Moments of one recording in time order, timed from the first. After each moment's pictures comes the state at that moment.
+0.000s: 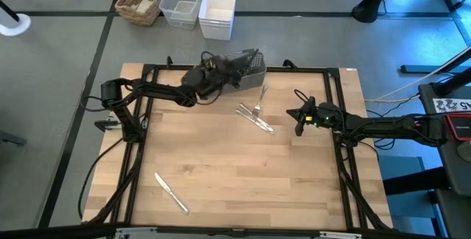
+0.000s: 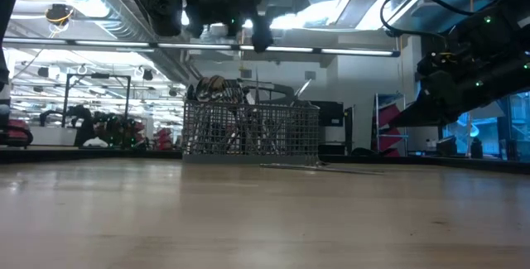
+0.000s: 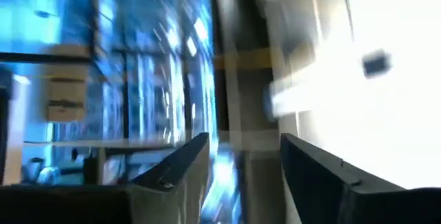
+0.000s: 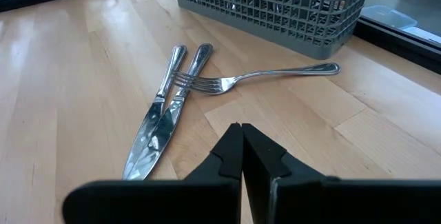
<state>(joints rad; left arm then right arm) 0.31 1.70 0.96 1.12 -0.24 -1.57 -0.32 0.76 0.01 0.39 0.09 0.13</state>
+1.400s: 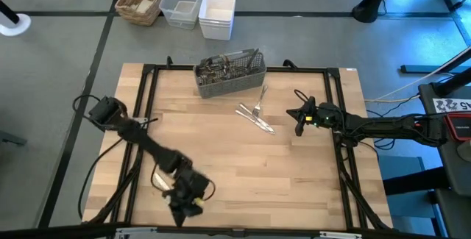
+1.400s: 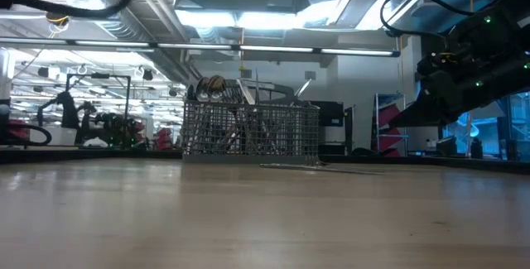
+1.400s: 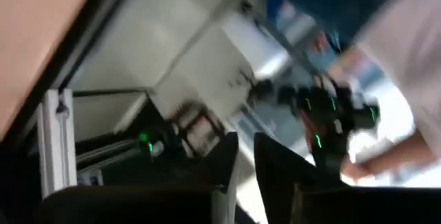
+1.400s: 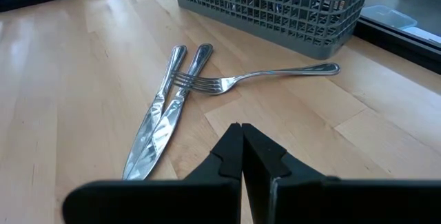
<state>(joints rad) -0.56 1.70 0.96 0.00 0.93 -1.68 -0.32 0.76 0.01 0.39 0.09 0.13</state>
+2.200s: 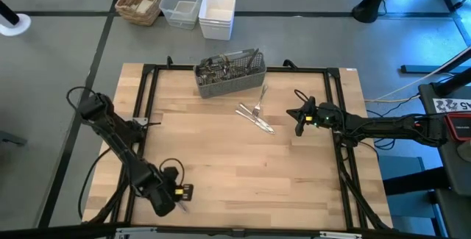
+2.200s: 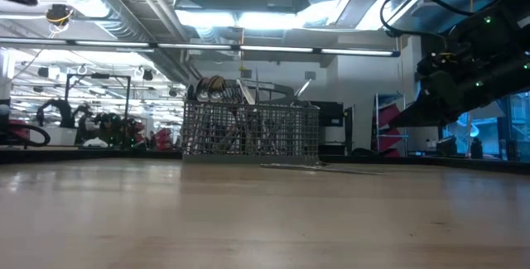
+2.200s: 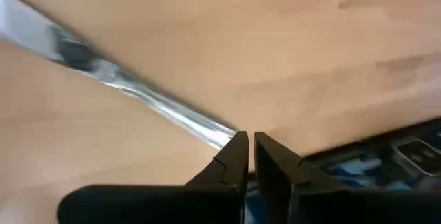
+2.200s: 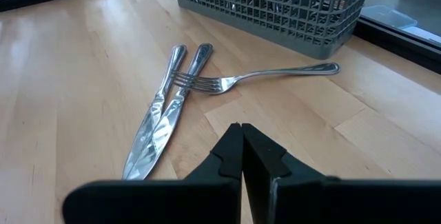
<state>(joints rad) -0.89 1.58 0.96 -0.53 -0.19 -2.38 -0.32 0.76 0.01 0.39 0.09 0.13</state>
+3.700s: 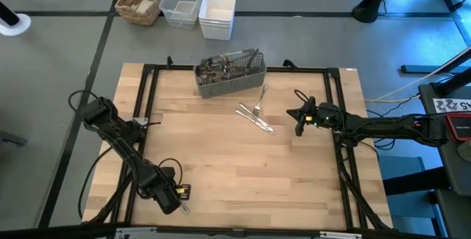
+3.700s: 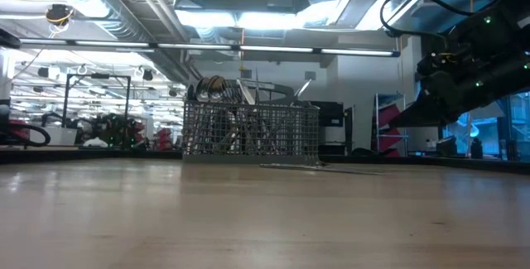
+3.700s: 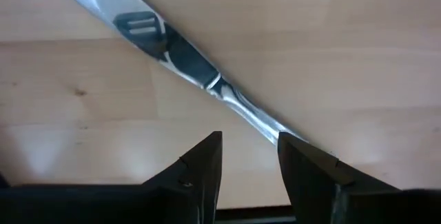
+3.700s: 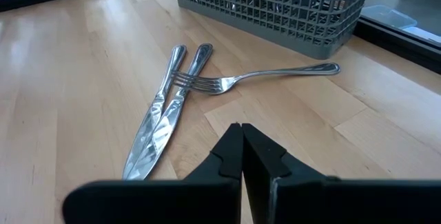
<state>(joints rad) -0.86 1.64 0.95 -0.64 0.04 -2.42 -0.32 0.76 0.01 0.39 0.09 0.13</state>
